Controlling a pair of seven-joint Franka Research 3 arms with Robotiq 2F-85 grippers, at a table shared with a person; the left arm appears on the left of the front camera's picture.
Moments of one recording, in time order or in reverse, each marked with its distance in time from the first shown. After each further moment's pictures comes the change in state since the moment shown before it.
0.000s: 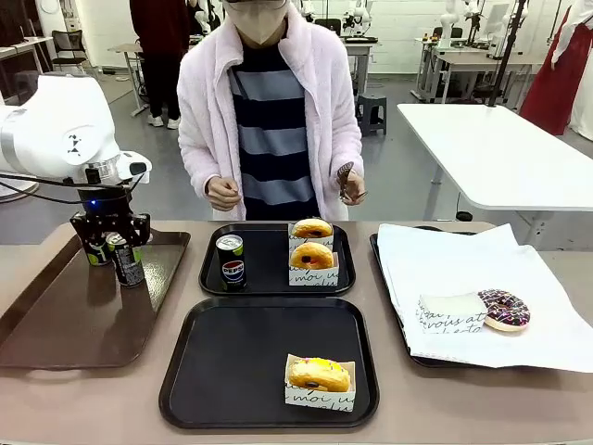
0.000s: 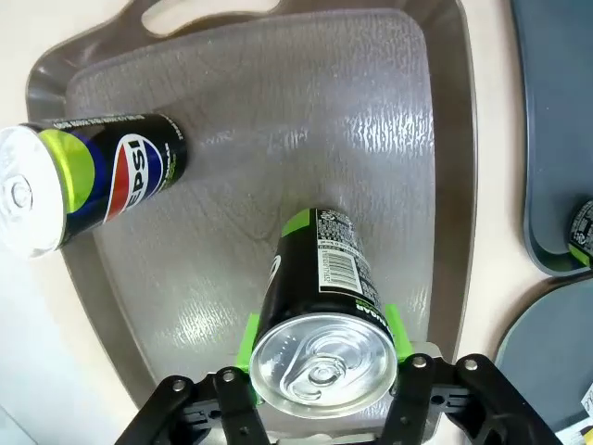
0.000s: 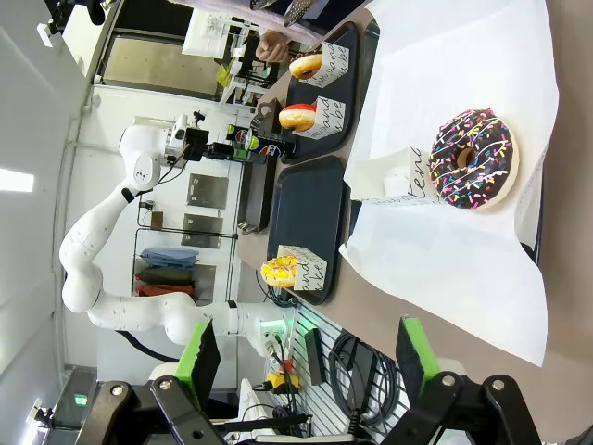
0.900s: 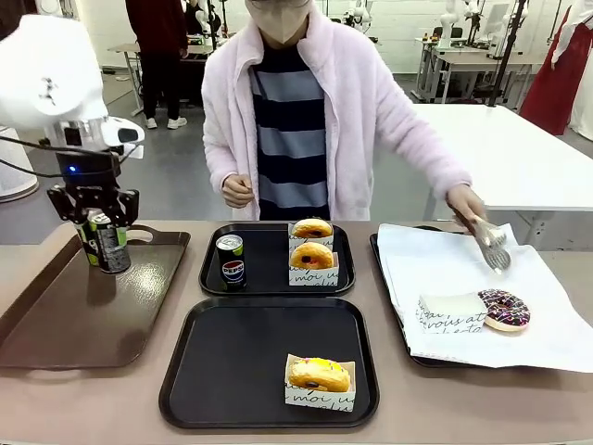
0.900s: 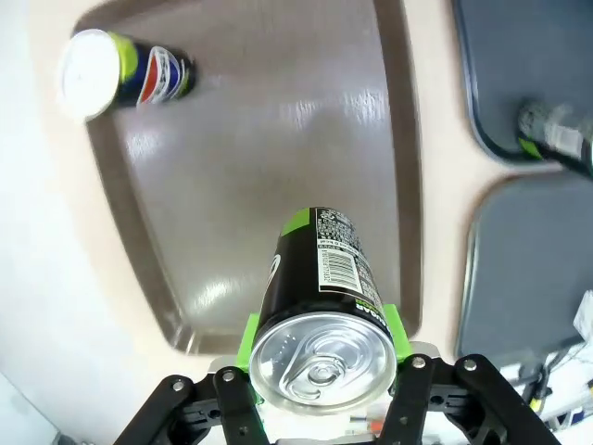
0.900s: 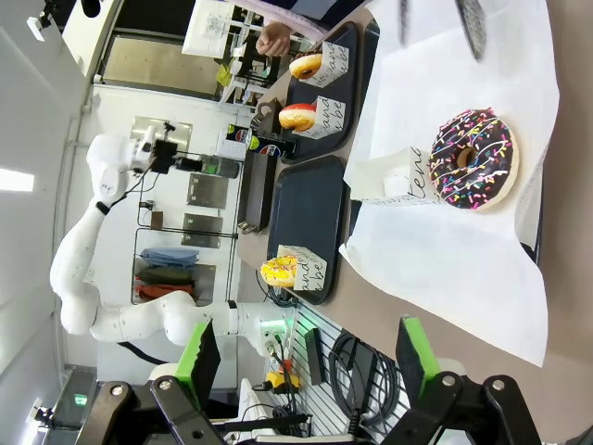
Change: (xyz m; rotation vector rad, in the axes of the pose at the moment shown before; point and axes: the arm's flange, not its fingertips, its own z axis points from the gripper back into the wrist) left arm -0.057 -0.020 0.094 0.035 0.047 -0.053; right arm 0.000 0.000 0.000 0.000 0.001 0.000
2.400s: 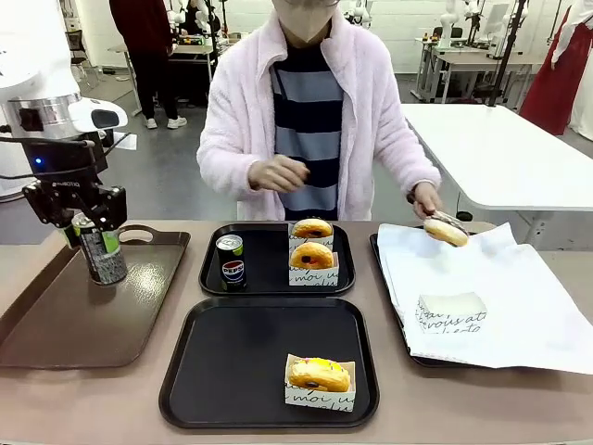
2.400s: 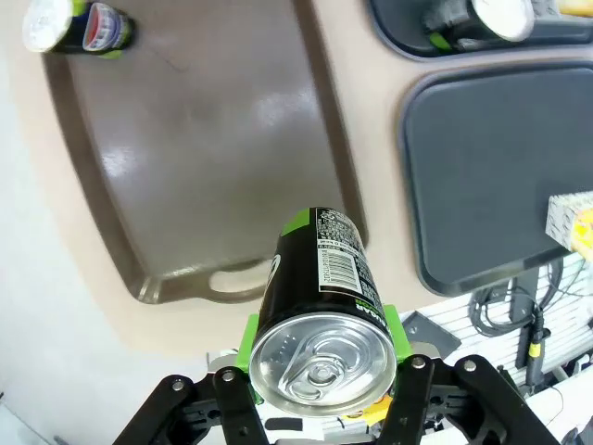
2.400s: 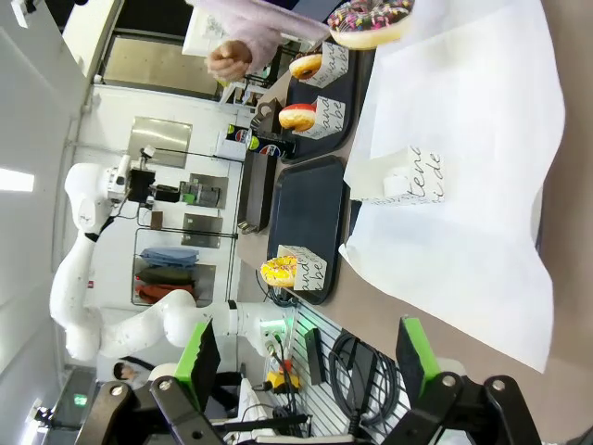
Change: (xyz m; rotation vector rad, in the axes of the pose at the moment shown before) left arm -0.081 -0.027 0.033 -0.087 -0.015 -0.113; right arm 0.000 0.000 0.000 0.000 0.000 0.000
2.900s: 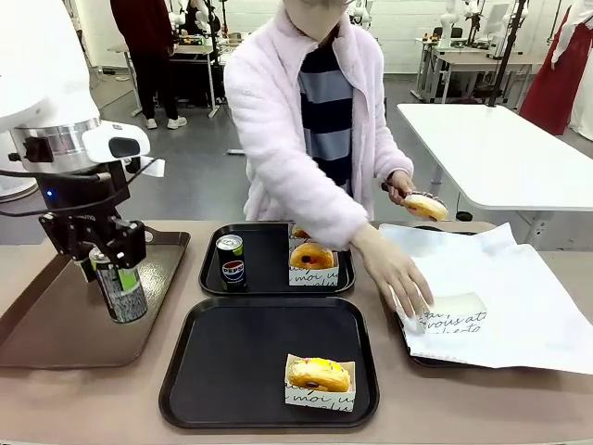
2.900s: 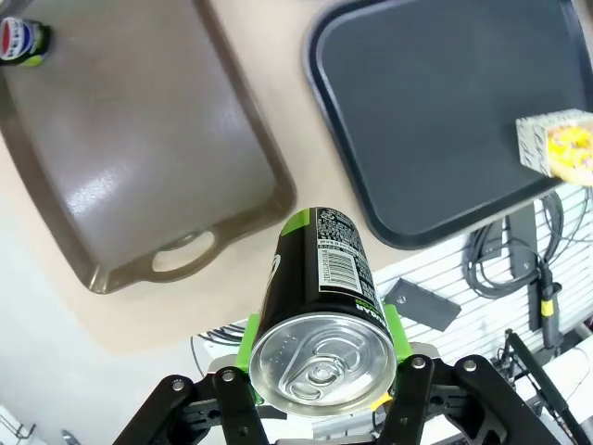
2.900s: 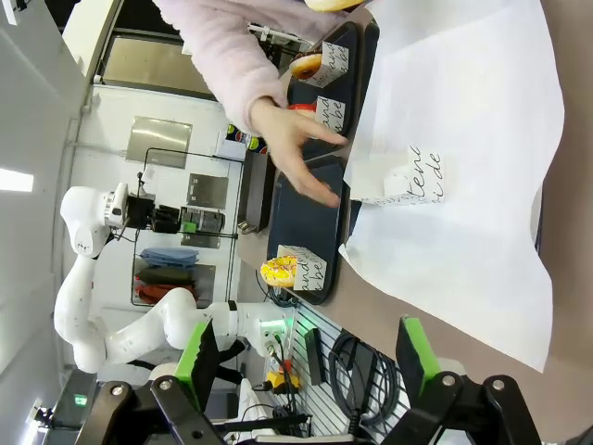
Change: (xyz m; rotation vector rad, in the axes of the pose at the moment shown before) left arm -0.056 -0.064 -0.013 -0.001 0.010 -0.150; right arm 0.000 0.000 0.000 0.000 -0.001 0.000
